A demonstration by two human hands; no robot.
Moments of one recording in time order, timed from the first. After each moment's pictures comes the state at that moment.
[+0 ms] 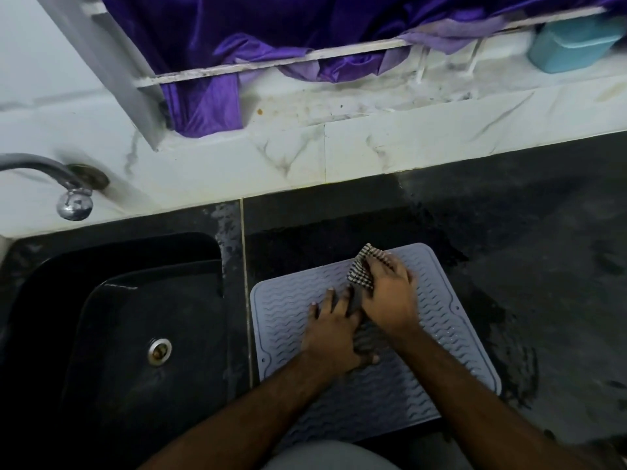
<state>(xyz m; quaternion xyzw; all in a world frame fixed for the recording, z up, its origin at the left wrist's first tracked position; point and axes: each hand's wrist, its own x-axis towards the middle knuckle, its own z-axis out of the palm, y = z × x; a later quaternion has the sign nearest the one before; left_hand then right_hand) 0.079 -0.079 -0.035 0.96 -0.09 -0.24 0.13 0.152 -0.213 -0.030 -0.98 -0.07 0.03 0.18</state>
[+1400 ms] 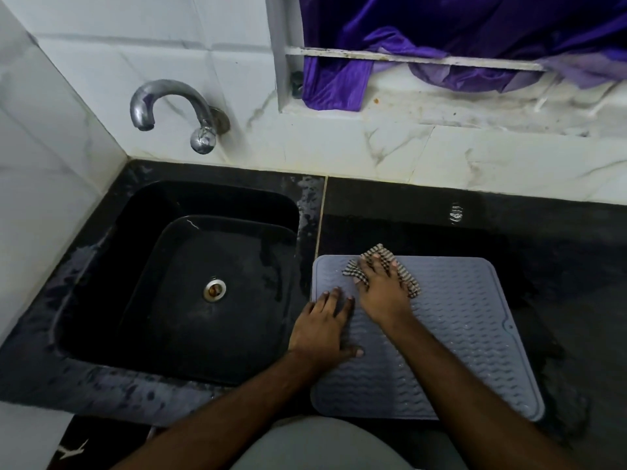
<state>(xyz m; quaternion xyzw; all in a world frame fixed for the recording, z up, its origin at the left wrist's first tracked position) -0.020 0.012 -0.038 0.98 0.03 -0.17 0.12 0.113 -0.096 -0.041 -0.95 -0.18 0.23 0.11</state>
